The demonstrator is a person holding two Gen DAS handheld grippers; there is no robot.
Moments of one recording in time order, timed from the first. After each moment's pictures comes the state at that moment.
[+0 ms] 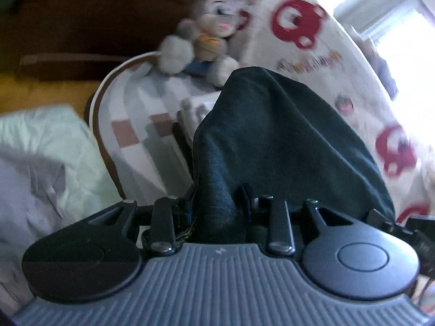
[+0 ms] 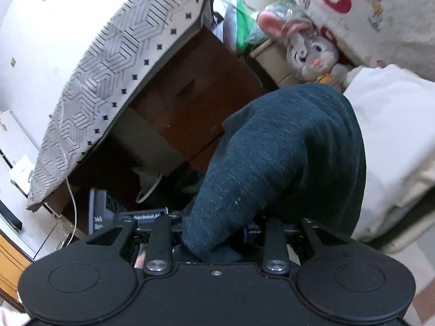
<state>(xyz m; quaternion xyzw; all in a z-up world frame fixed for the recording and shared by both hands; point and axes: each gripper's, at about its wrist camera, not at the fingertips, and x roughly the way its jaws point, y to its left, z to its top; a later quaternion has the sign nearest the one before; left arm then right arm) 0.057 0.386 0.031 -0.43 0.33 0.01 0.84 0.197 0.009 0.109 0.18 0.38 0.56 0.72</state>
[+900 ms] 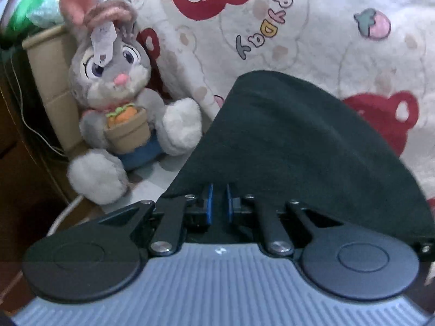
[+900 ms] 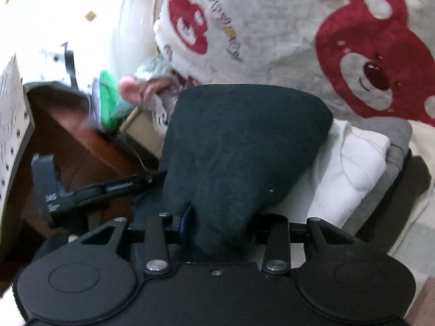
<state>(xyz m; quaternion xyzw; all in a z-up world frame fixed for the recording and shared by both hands) 0.388 0.252 0.011 -0.01 0.34 0.01 0.94 0.367 -0.039 -0.011 0.25 0.35 0.37 0.83</state>
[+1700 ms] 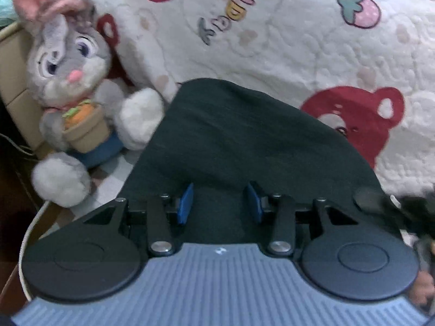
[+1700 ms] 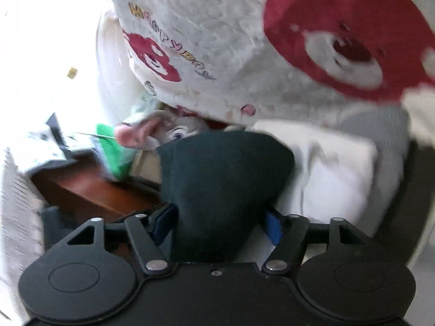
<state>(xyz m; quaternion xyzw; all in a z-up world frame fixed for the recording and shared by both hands) 0.441 0.209 0.026 -0.01 0.40 -0.05 0.91 0.451 -0.073 -0.052 0.41 0.35 0.36 0.77</state>
